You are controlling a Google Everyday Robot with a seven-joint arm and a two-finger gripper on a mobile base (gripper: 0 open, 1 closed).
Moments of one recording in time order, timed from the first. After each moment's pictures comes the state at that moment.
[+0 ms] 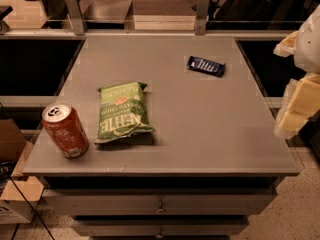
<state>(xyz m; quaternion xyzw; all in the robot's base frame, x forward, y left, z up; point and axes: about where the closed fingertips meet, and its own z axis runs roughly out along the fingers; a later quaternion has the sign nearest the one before) 0.438 -0.217 0.976 -0.60 0.78 -0.03 0.16</state>
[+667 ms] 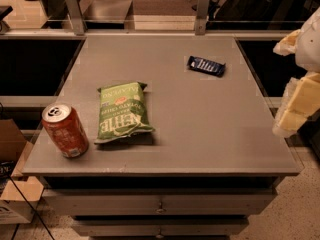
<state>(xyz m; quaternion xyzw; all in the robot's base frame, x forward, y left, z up) 0.439 -0.215 0.978 -0.60 0.78 -0.03 0.17</state>
